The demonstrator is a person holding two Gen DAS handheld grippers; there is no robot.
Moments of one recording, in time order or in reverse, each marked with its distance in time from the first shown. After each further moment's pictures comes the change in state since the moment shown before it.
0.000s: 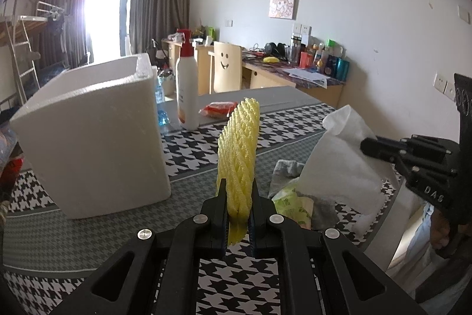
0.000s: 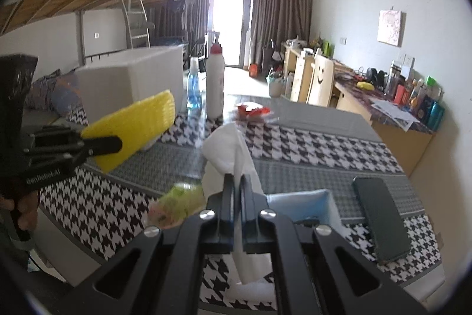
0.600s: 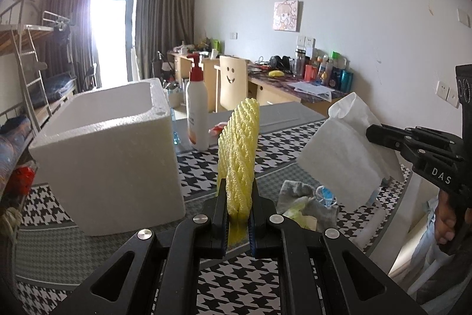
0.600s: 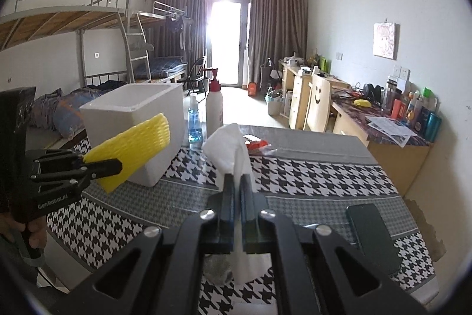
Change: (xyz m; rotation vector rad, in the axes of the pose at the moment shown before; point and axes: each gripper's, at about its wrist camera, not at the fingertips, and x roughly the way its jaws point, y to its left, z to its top) left arm -0.017 0.005 0.019 0.009 -0.056 0.033; right arm -0.015 -0.005 0.031 0.031 -0.089 0.003
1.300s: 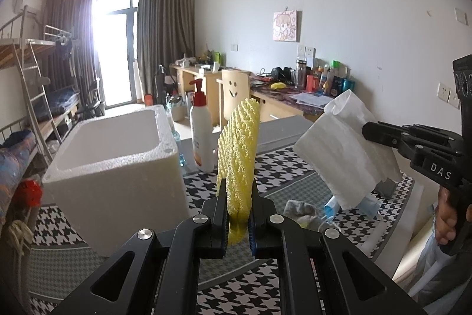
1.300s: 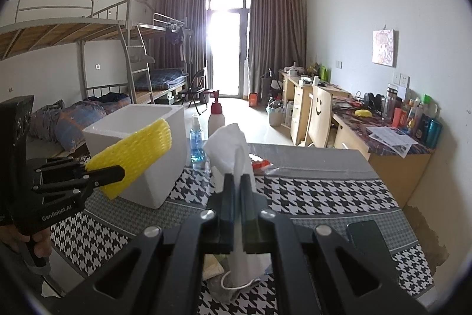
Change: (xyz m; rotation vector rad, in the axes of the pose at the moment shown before) left arm -0.012 0.001 0.021 0.036 -0.055 0.020; right arm -0.003 -0.003 0.023 0.012 -0.054 0.010
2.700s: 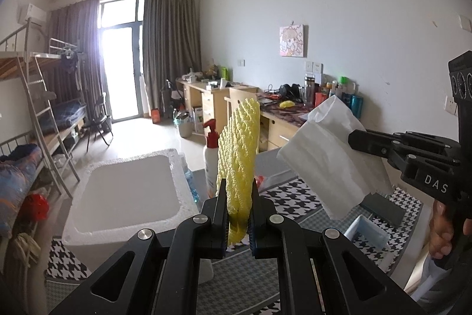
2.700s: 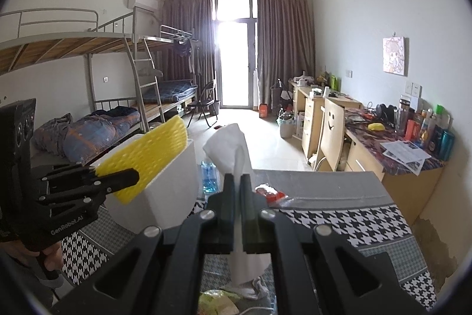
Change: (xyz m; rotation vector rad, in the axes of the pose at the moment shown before) left arm 0.003 0.017 0.043 0.006 -0.065 0.038; right arm 0.023 0.003 0.051 0.010 -0.049 0.059
